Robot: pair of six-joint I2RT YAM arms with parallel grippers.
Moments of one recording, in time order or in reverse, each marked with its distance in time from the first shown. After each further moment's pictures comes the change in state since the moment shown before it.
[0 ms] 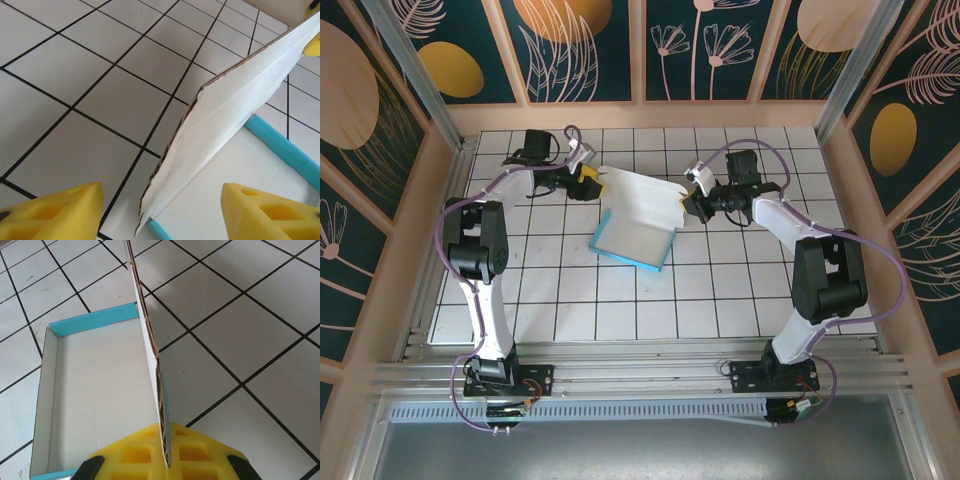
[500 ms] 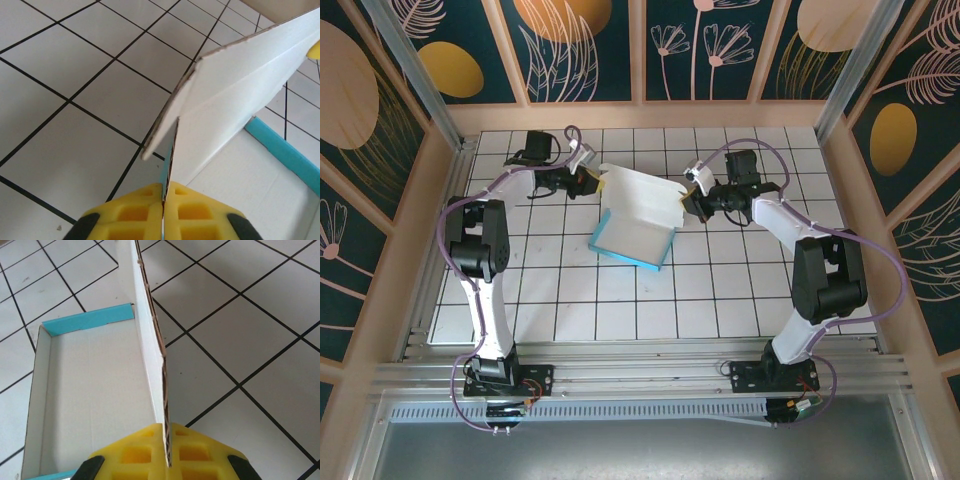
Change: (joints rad) left arm -0.001 0.021 0.002 0.020 -0.002 -0.062; right arm 0.009 0.000 0.000 0.017 0.024 0.024
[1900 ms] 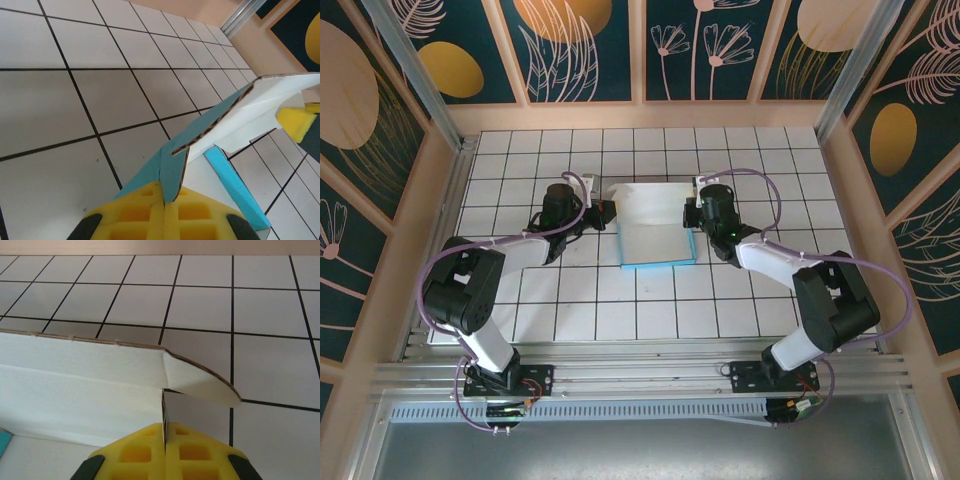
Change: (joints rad) left arm -0.272 -0.419 -0.798 0.916 -0.536 -0.905; right arm 0.245 -0.171 -0.378 0.536 0.824 0.641
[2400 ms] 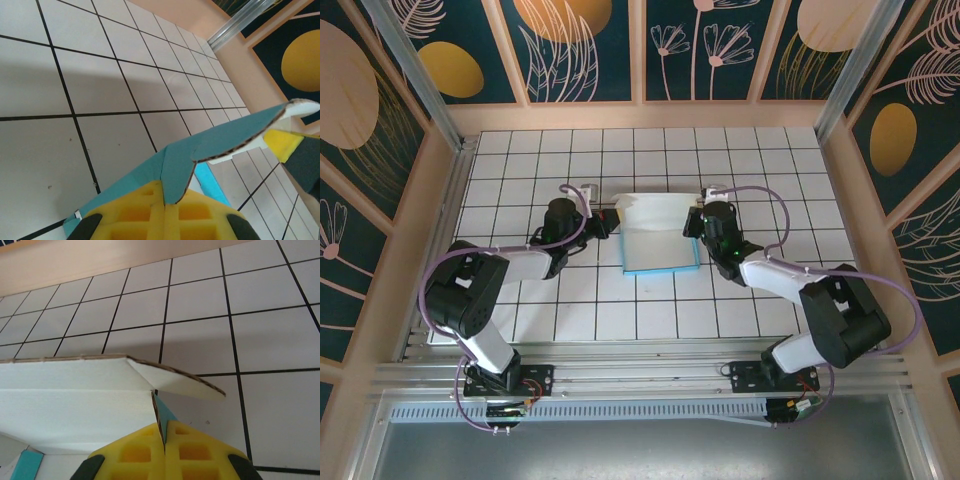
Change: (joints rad) left arm -0.053 -0.015 -0.116 0.182 -0.037 -0.188; right arm 0.046 -0.088 -0.161 0.131 0.071 0.200
